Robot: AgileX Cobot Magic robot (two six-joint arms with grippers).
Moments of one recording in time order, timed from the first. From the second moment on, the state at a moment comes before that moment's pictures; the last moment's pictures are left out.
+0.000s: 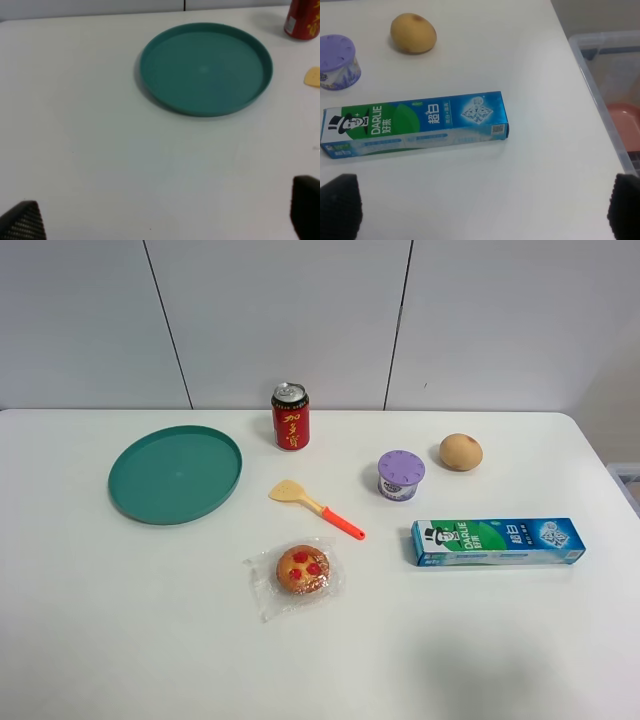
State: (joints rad) left arm 0.09 -0.01 -0.51 -0.06 1.05 0.06; right arm -0.03 0.00 -0.50 -0.06 1.07 0.04
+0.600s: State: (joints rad) left arm 0.09 -0.01 -0.51 -0.06 1.05 0.06; right arm -0.03 0.00 -0.50 -0.06 1.07 0.04
